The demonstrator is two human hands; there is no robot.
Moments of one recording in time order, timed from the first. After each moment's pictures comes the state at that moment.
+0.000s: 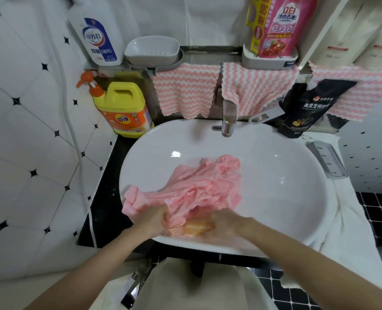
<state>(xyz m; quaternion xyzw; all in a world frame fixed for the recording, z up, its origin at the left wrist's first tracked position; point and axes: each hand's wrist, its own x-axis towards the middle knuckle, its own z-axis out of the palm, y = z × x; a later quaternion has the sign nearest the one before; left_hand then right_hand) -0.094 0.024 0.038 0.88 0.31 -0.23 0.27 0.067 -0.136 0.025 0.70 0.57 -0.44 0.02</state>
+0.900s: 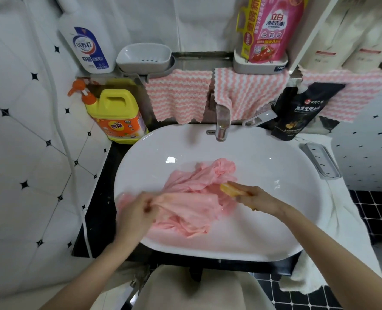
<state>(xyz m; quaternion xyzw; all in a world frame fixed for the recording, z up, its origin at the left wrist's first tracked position) -0.103 0.029 0.065 0.87 0.41 0.05 0.28 0.160 -0.181 0.030 0.78 0.28 -0.48 -0.28</state>
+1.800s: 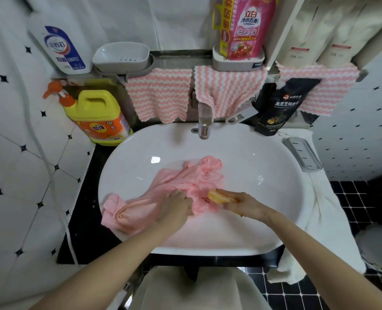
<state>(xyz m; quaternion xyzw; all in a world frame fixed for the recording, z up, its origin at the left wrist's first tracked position) -0.012 -0.023 0.030 0.97 0.15 -0.12 0.16 0.143 -0.199 0.020 0.78 0.24 -0.50 -0.29</state>
